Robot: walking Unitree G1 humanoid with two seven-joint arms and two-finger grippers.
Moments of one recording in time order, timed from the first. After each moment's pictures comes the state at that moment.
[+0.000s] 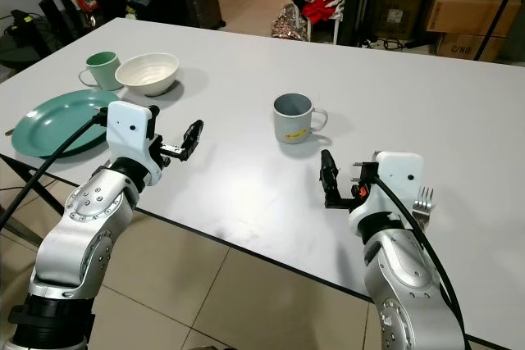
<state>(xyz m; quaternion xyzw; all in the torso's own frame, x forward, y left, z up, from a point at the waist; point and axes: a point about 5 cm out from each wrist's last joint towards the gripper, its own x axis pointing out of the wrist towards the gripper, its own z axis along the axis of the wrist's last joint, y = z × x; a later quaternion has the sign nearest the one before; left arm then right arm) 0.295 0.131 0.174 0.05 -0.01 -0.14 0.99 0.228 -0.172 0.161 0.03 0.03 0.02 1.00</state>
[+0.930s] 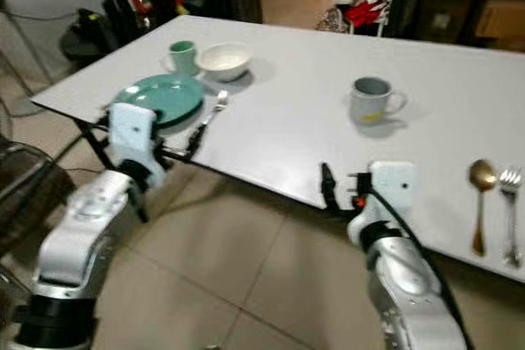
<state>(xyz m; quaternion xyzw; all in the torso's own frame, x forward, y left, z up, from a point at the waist) 0.296 0.125 0.170 0.03 0.00 -0.16 0.99 0.222 -0.177 0.150 0.00 0.06 0.01 1.00</state>
